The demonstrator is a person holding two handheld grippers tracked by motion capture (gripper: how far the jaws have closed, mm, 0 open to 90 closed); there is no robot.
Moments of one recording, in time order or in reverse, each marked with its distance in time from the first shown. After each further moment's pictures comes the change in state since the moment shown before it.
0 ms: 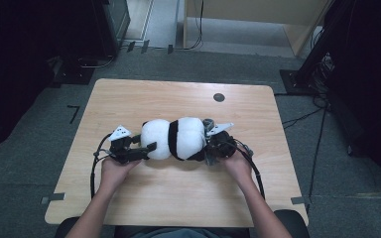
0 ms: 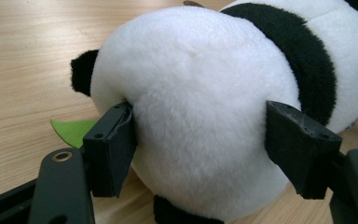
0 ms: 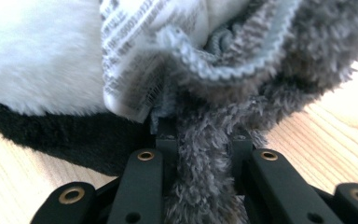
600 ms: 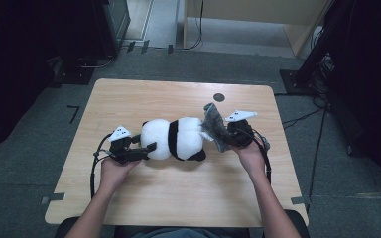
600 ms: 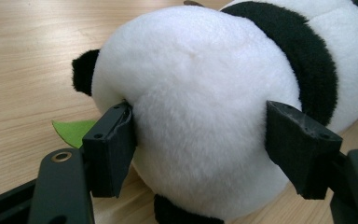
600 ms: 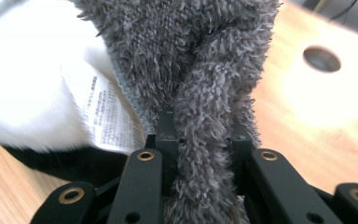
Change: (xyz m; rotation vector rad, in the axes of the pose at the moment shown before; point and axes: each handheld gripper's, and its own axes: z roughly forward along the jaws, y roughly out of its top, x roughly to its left) left arm -0.001 0.000 -0.001 0.003 0.005 0.012; right arm -0.025 0.018 -0.065 -0.169 -0.074 0.061
